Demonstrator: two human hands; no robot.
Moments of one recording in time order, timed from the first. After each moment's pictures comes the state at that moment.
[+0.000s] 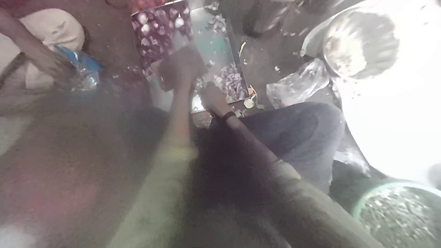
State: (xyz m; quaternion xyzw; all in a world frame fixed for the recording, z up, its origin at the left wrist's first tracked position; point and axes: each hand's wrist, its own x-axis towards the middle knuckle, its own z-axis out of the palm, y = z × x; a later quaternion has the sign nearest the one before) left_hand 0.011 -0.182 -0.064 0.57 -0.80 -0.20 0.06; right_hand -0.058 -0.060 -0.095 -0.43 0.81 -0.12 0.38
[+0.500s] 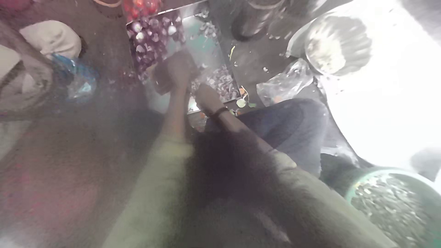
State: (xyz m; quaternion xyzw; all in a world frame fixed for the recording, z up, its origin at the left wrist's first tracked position) left_hand 0.007 -0.171 -0.068 0.58 -0.78 -0.20 0.13; right_hand -0.058 -0.059 -0.088 -0.46 0.81 -0.08 0.35
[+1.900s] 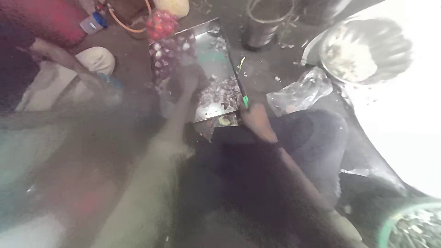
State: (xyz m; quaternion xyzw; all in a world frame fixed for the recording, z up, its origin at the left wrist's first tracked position) left_hand 0.004 -0.185 -0.068 0.56 -0.79 -0.20 0.11; right_hand -0.144 0.061 -0.069 -0.39 0.82 -0.28 0.32
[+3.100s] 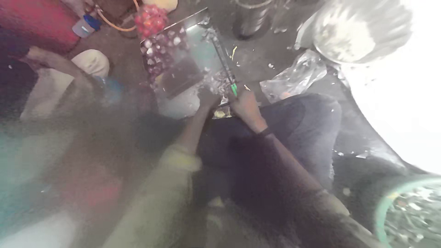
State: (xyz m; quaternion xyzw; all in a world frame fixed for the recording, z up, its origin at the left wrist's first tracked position) left_hand -0.041 -0.075 -0.119 0.61 -0.70 -0.37 -0.05; right_hand -0.136 0.063 -0.060 -0.41 0.80 -0.32 0.29
